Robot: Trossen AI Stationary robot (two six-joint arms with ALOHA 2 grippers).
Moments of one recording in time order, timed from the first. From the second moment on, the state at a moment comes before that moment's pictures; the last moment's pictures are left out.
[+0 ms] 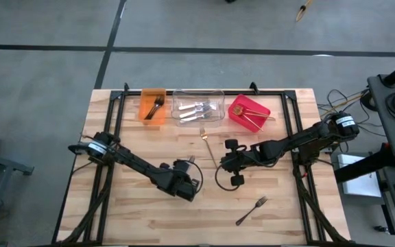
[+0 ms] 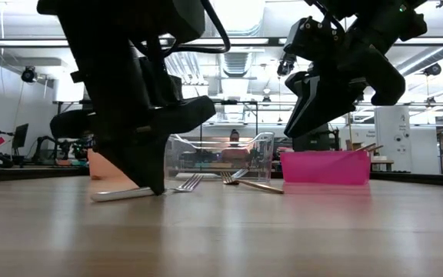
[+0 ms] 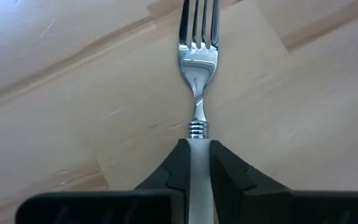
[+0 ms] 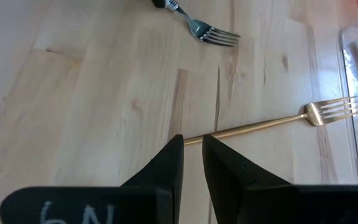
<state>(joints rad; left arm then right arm) -0.41 2.02 1.25 -0.73 -0.46 -1.51 0.21 1.52 0.83 -0.17 0.18 -0.08</state>
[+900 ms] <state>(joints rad) -0.37 1.66 1.25 -0.83 -0.42 -0.92 0.20 1.52 0.83 -0.15 0.18 -0.16</state>
